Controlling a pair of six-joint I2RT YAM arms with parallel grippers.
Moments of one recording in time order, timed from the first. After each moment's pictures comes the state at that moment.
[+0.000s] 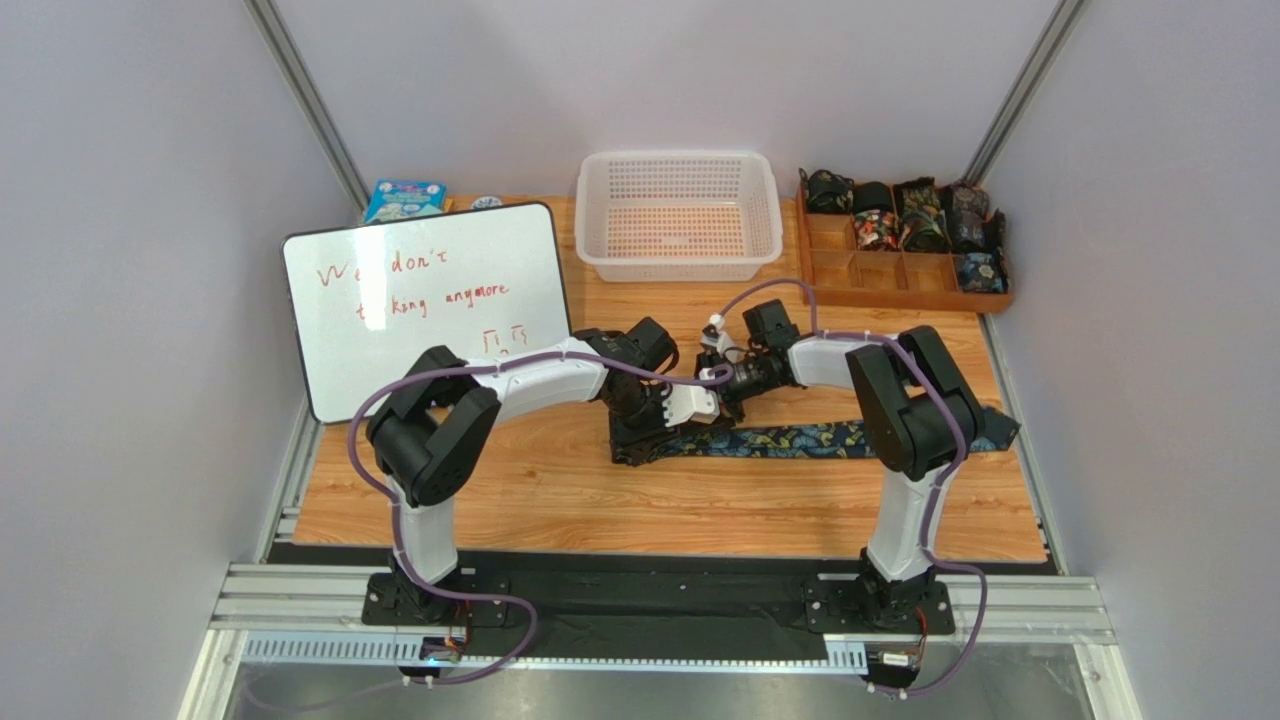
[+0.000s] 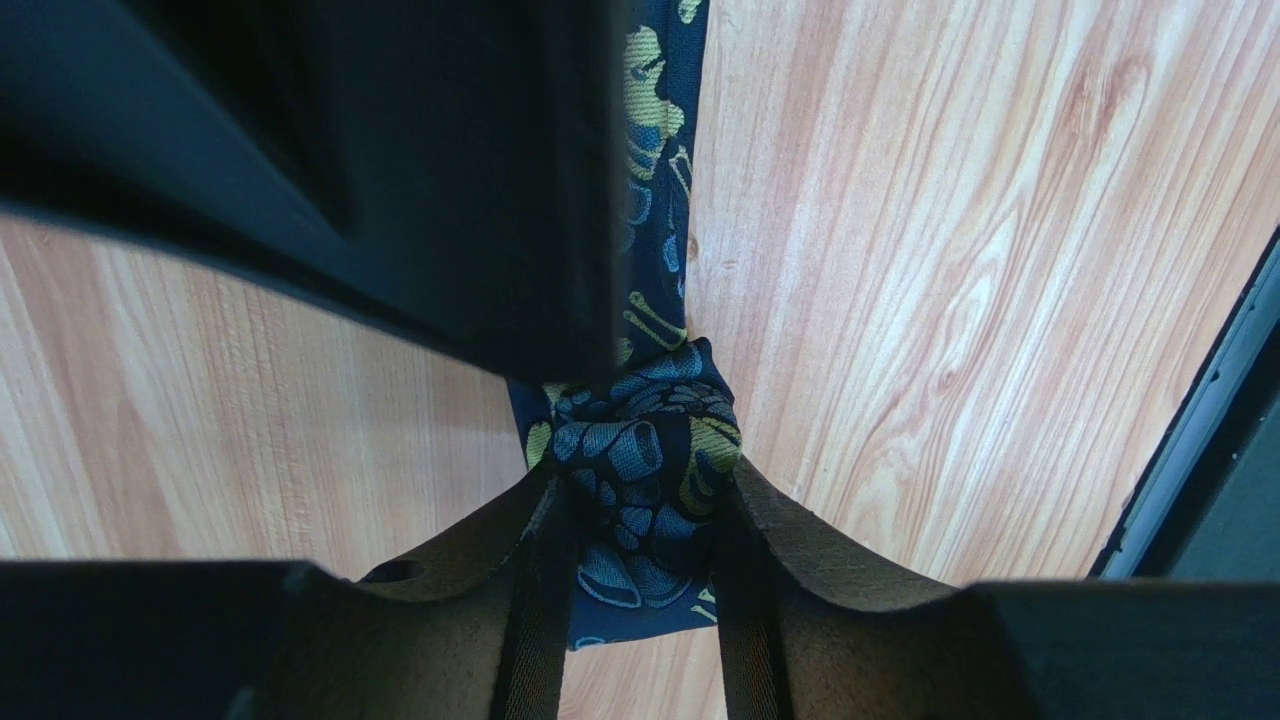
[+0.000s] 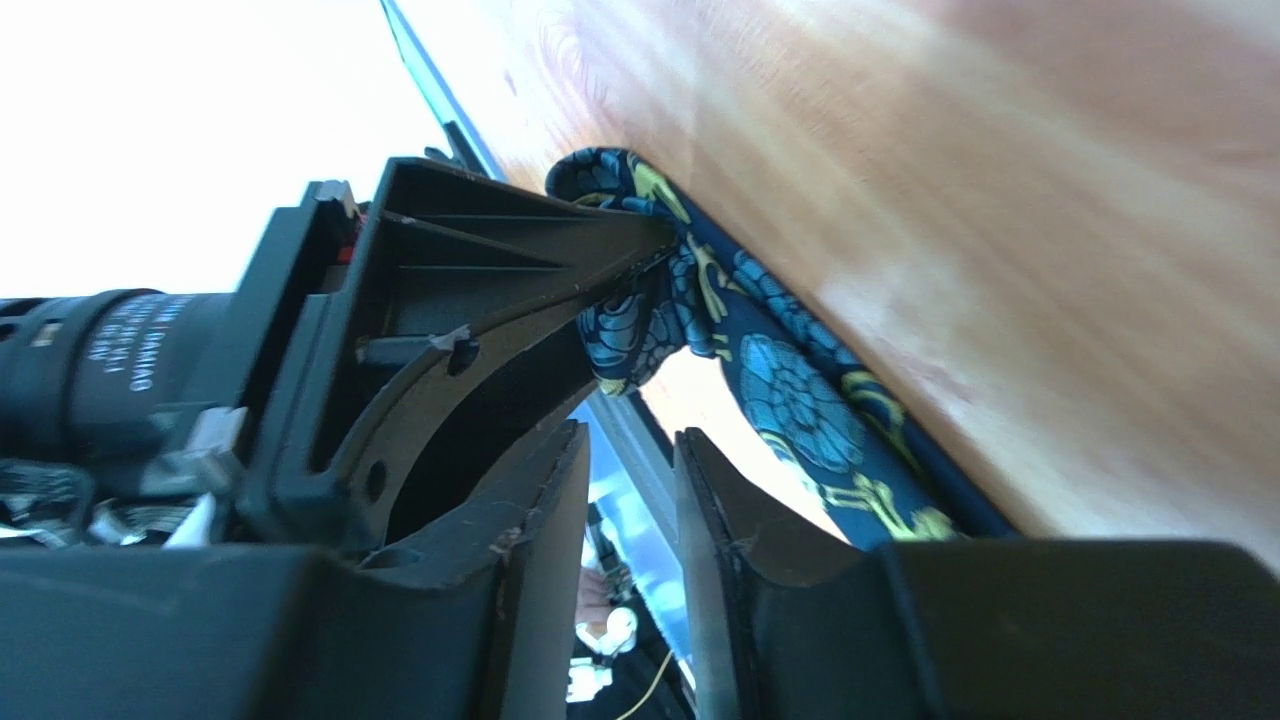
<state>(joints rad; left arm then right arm) -0.80 1.88 1.24 -0.68 0.36 0.60 0.37 1.92 1.00 -0.22 -1.05 0.57</state>
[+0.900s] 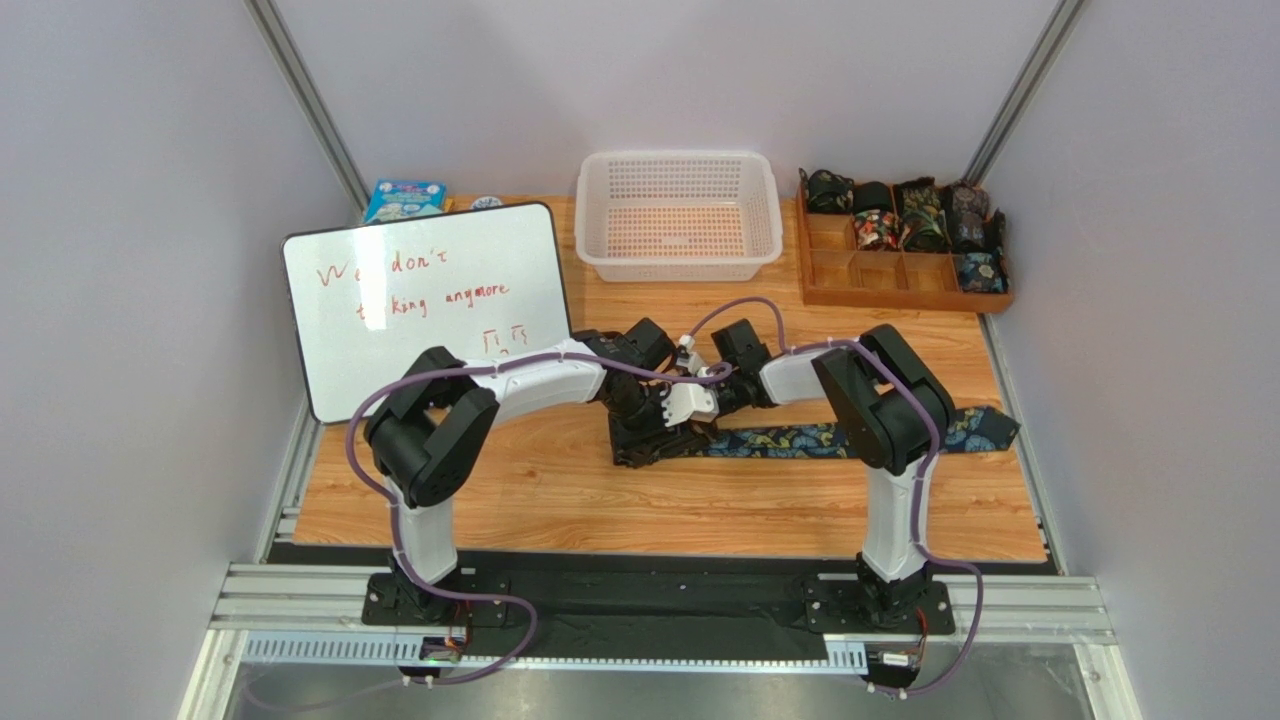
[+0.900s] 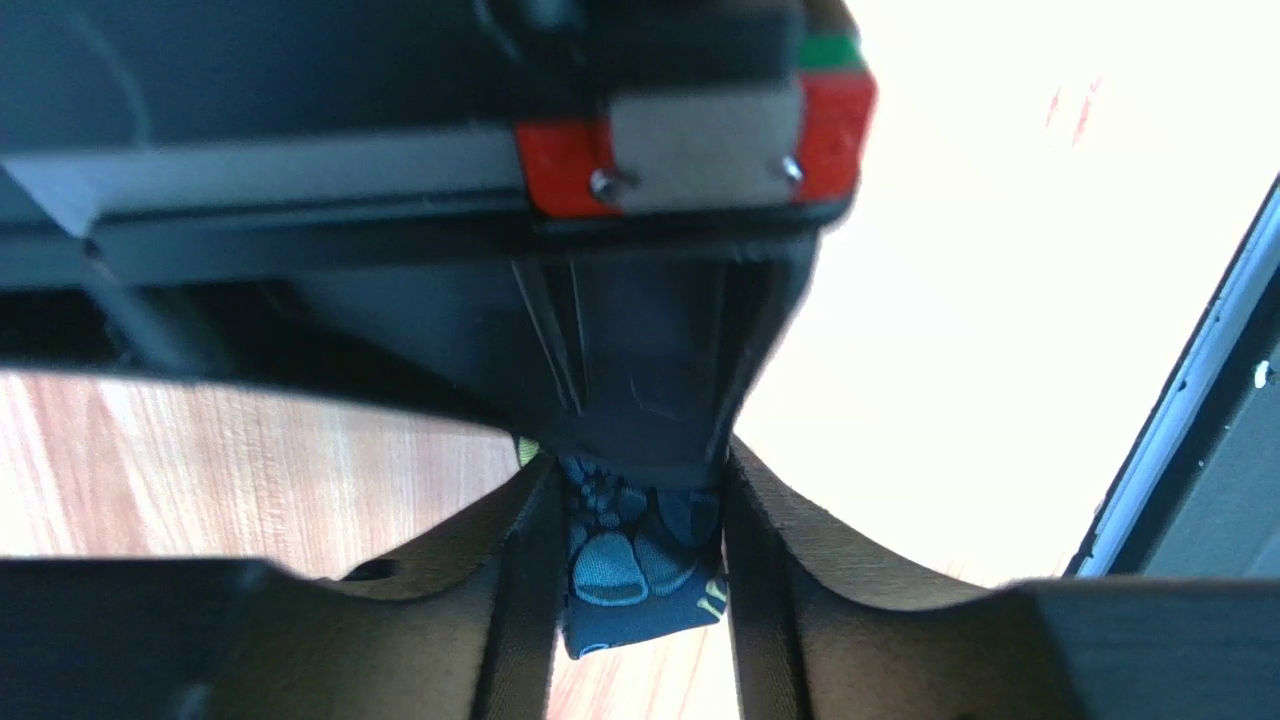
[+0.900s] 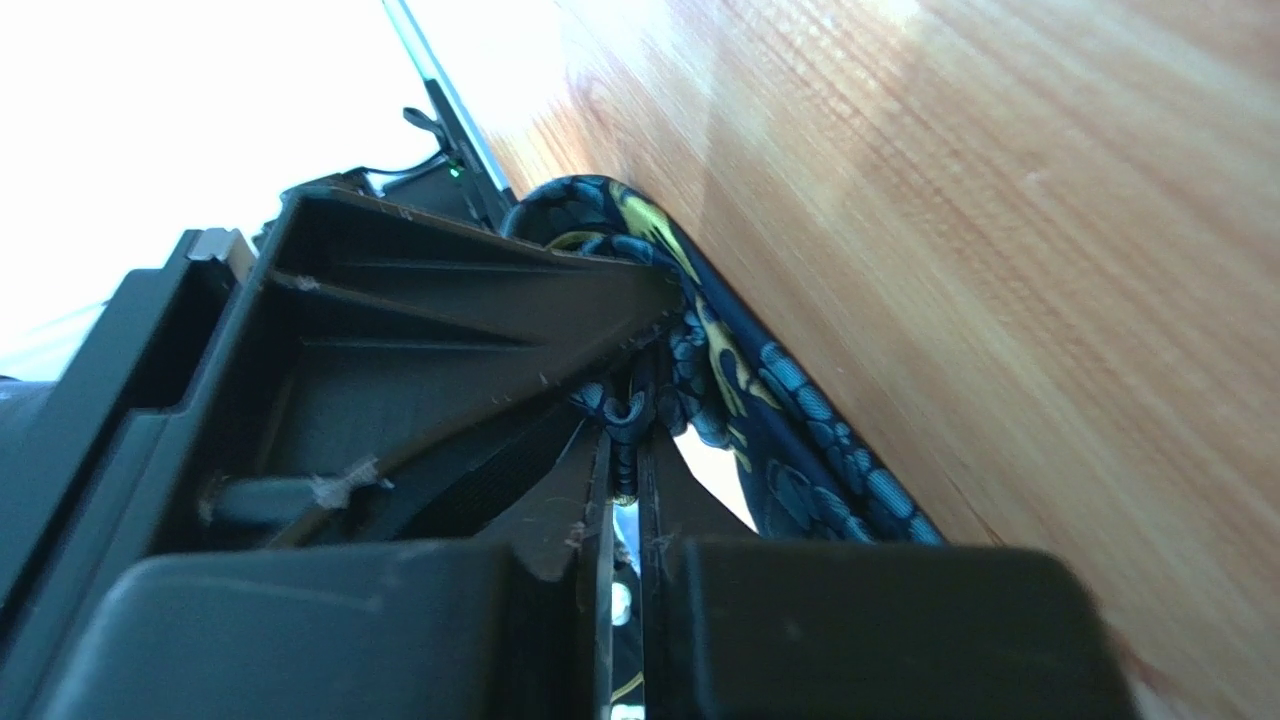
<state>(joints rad) -0.80 1.87 1.23 -0.67 0.38 0.57 0.50 1.99 0.95 0.01 -1.06 0.71</state>
